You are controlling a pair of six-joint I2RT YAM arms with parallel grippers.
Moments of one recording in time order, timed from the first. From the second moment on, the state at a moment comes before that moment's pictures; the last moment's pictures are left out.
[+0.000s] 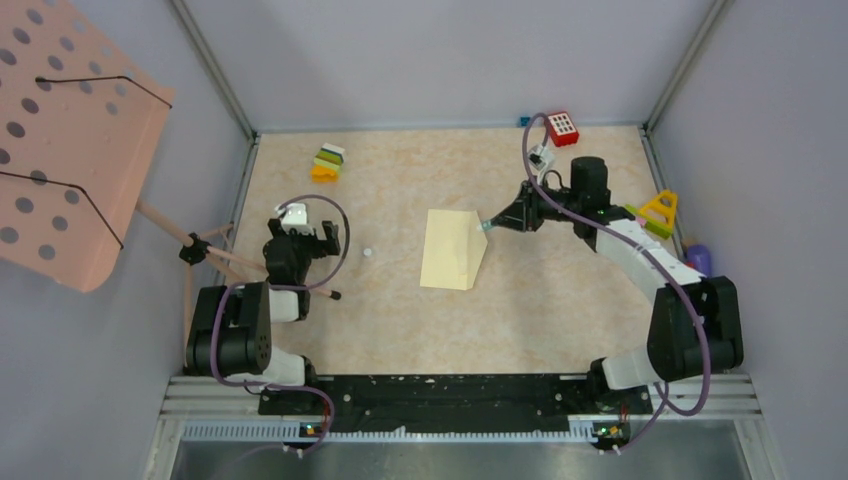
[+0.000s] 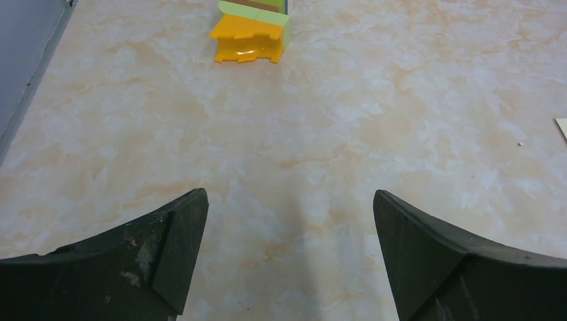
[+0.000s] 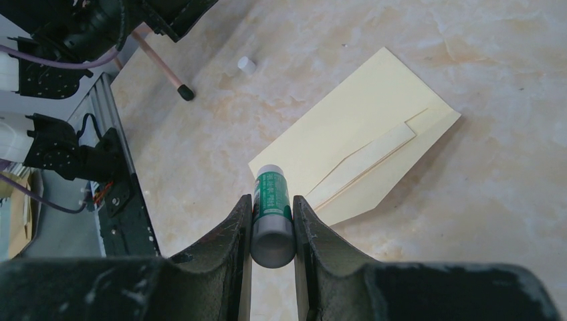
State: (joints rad) left arm 0.09 1.46 0.29 1.03 0.17 -0.01; right arm 0.19 1.42 0.94 -0.04 -0.90 0.11
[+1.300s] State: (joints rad) left arm -0.39 1.45 1.01 -0.23 1.15 0.31; right arm 0.42 1.50 0.98 -0.08 -1.02 0.14
